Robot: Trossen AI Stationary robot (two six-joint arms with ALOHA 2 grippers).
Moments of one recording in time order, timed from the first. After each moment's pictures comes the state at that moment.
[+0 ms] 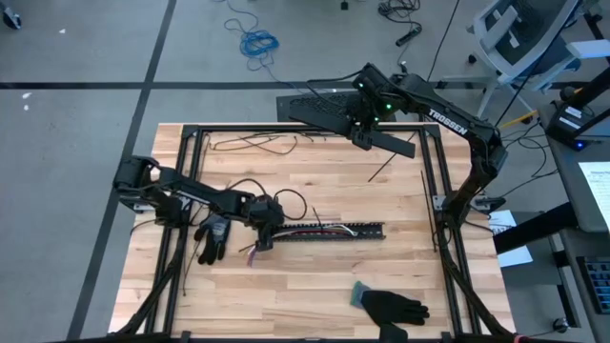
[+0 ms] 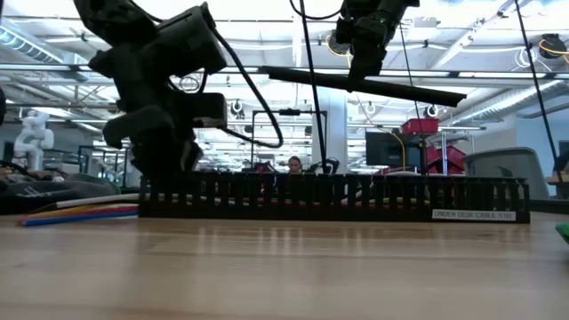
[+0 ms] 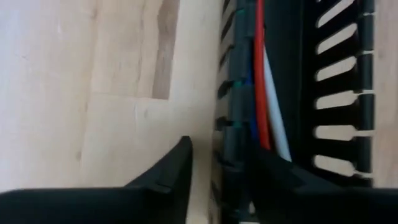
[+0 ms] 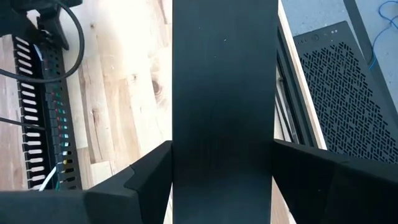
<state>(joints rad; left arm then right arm) -0.08 1.59 0.73 -0.23 0.01 -0.17 -0.63 1.67 1.77 -1.18 -0.21 -0.35</state>
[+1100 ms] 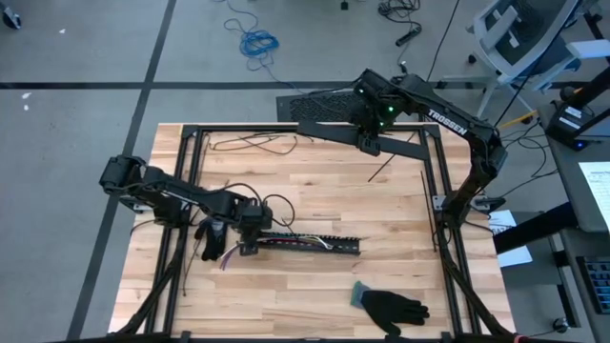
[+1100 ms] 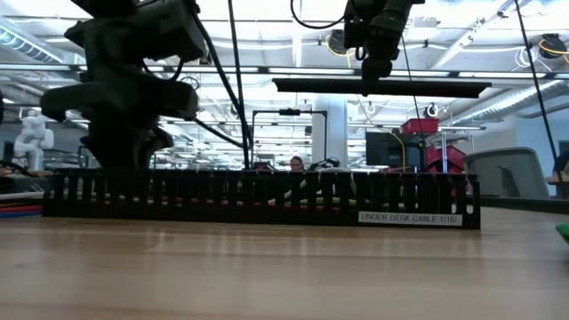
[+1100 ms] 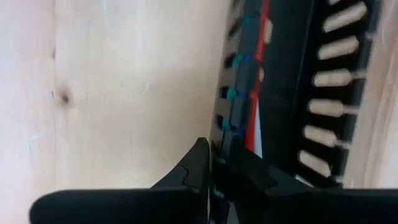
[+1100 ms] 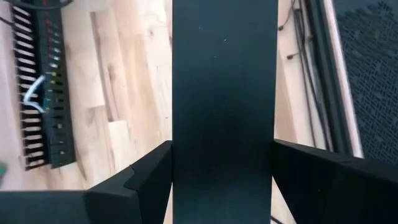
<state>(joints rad) -0.13 1.47 0.75 -0.54 0.05 -0.22 -0.63 1.67 1.77 -1.34 -0.22 -0.39</state>
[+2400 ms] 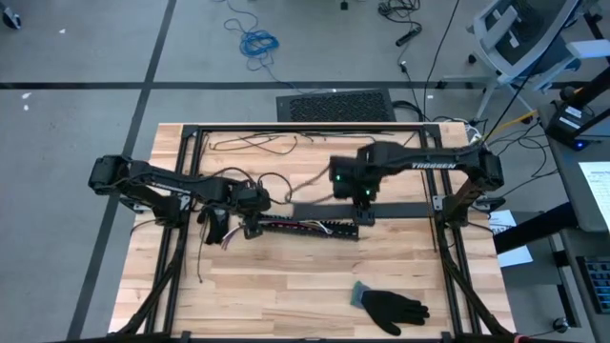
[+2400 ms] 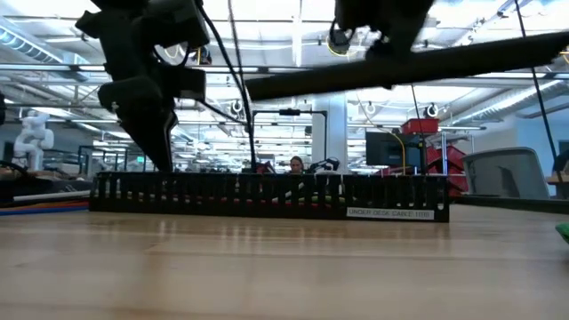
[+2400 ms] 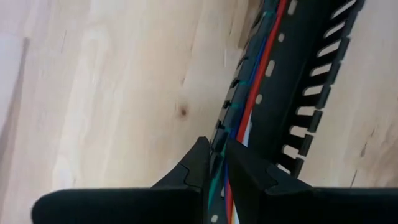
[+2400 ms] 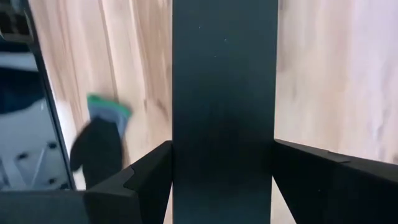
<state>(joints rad) -0.01 1.36 0.78 -0.60 -0.09 -0.23 -0.09 1.67 1.58 -1.33 -0.29 0.04</state>
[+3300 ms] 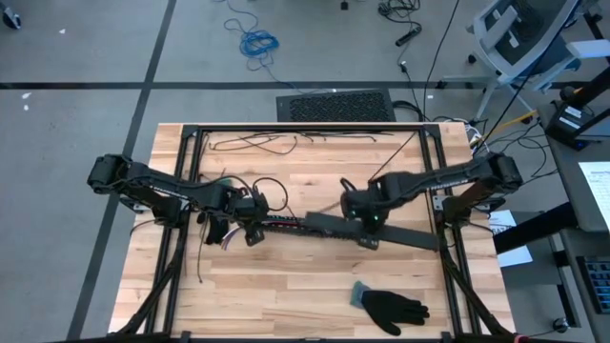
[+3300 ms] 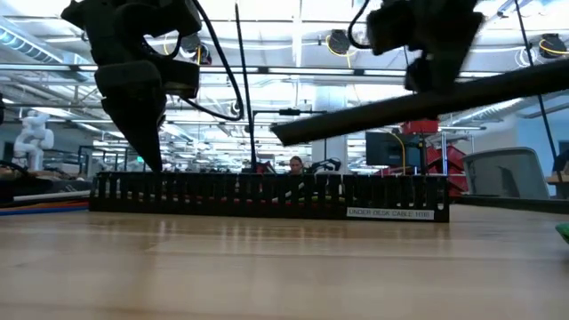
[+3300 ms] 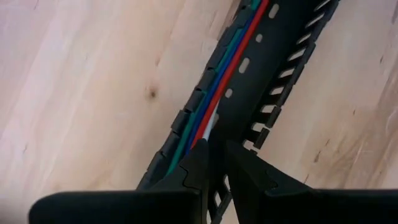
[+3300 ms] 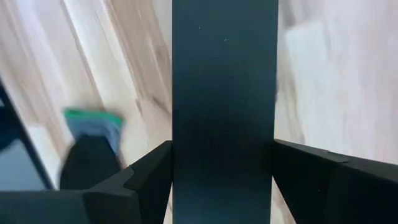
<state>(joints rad) -0.11 1.35 0.78 -0.61 -0.09 -0.49 0.11 1.55 1.26 -1.09 -0.17 0.43</state>
